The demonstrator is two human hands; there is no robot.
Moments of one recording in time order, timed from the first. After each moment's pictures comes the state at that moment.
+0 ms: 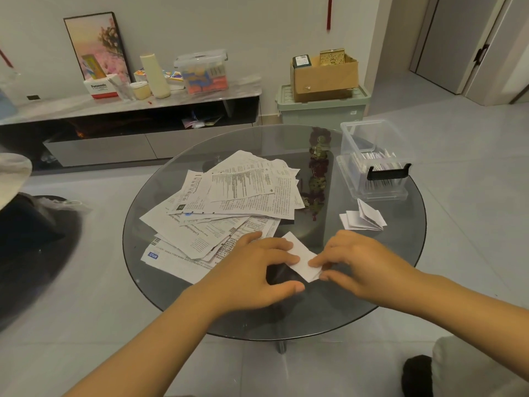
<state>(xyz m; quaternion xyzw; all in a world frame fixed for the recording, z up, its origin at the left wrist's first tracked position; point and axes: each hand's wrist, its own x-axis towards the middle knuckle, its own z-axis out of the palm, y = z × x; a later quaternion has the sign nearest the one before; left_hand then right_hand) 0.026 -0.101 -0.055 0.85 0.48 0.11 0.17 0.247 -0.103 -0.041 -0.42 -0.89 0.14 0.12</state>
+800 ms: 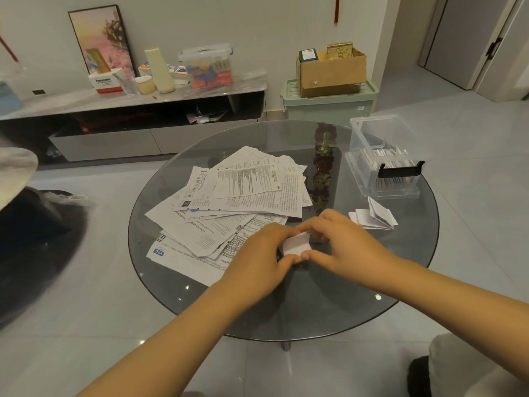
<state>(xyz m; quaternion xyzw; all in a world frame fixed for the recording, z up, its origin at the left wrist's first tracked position) 0.039 -0.091 -0.063 0.79 0.53 0.24 0.20 0.216 -0.076 -0.051 -0.49 -0.83 0.20 0.18</state>
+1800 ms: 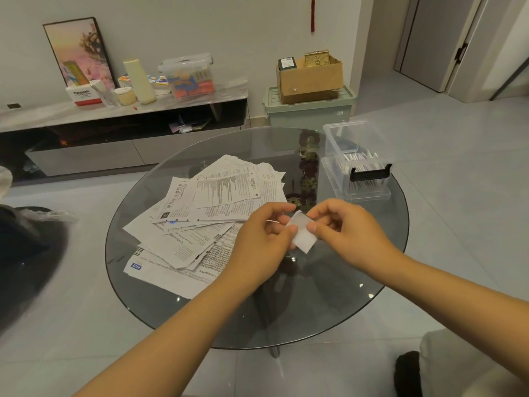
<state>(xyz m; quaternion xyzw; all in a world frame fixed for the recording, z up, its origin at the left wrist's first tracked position) 0.084 -0.086 -0.034 0.62 0.52 0.44 0.39 0.241 -0.081 -0.032 -0.55 -0.66 0.33 0.39</state>
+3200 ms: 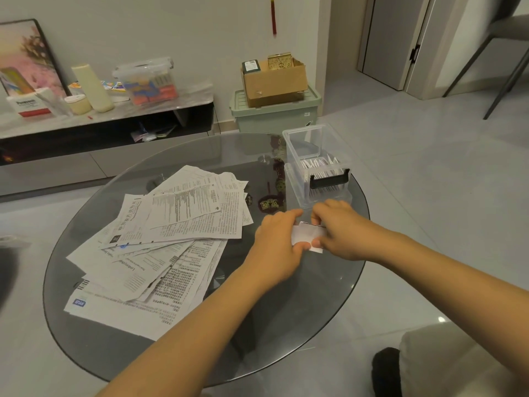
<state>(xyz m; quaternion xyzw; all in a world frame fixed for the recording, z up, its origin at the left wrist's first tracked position) 0.152 -0.040 -0.062 0.81 0.51 0.20 0.22 0.303 -0.044 -0.033 -0.63 -0.75 0.19 0.06</state>
